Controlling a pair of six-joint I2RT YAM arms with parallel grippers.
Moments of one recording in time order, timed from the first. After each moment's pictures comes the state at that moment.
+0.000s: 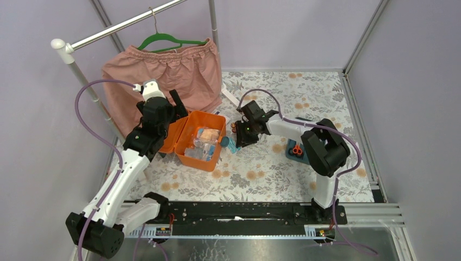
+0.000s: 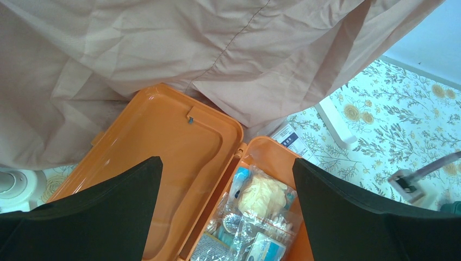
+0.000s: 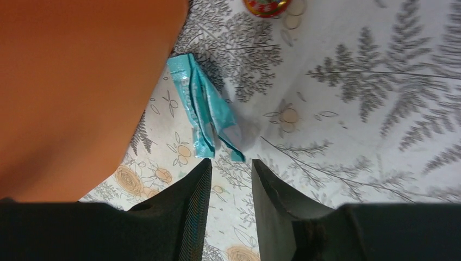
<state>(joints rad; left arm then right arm) -0.33 0.99 0.98 -0.40 -0.43 -0.45 0.64 1.88 1.23 -0.43 -0.26 0.44</state>
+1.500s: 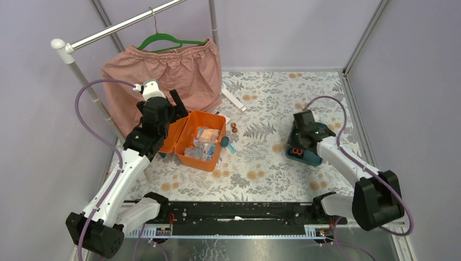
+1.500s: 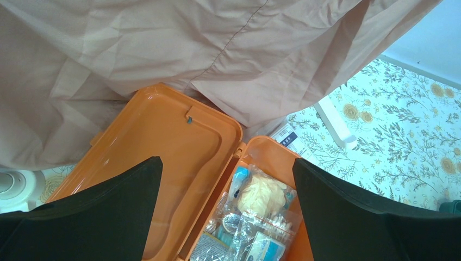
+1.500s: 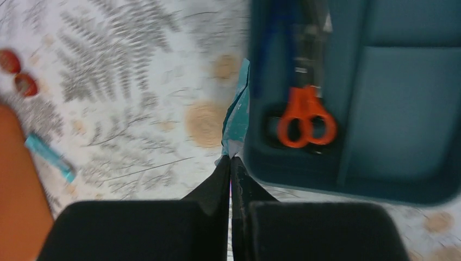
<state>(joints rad) -0.33 0.99 0.98 -0.40 -0.43 -0.45 0.38 1.29 0.79 -0.49 0.12 0.65</state>
